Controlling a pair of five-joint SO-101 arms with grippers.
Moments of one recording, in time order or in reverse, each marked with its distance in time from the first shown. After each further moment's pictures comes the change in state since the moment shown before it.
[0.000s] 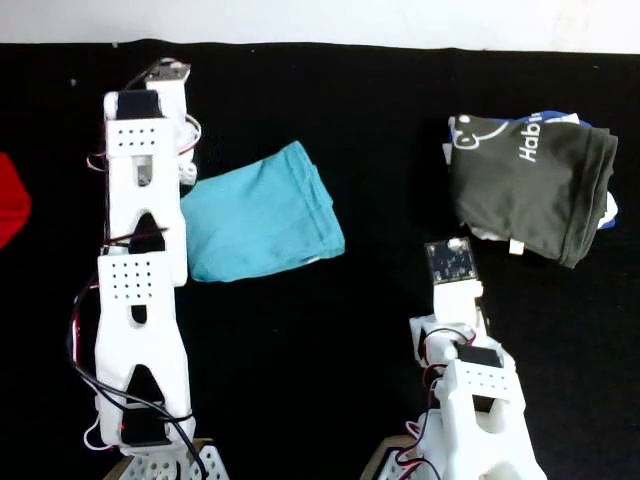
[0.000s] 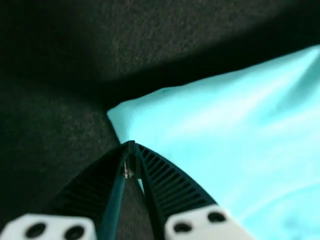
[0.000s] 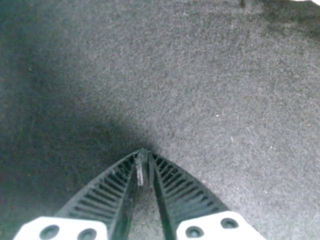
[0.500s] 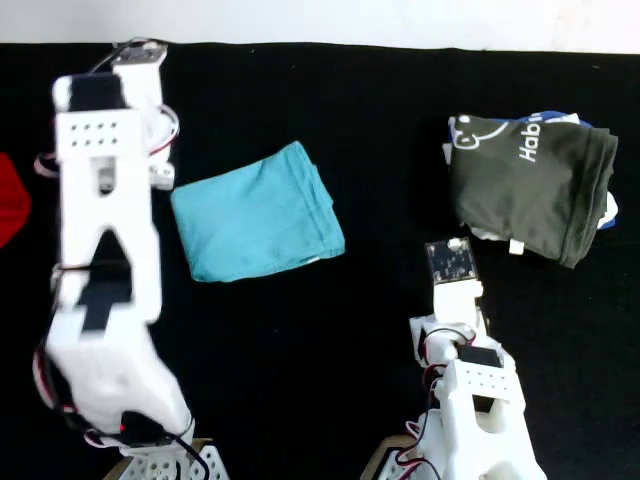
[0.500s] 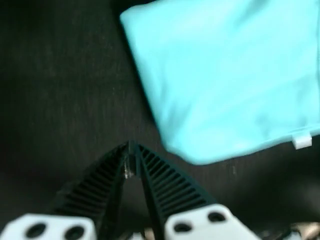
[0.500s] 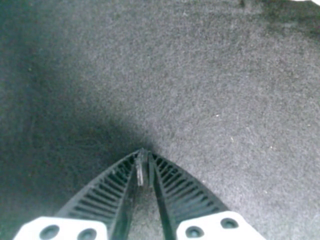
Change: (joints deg) left arm -1.1 -46.9 50.5 -3.6 0.1; right arm 0.0 0.0 0.0 0.0 0.0
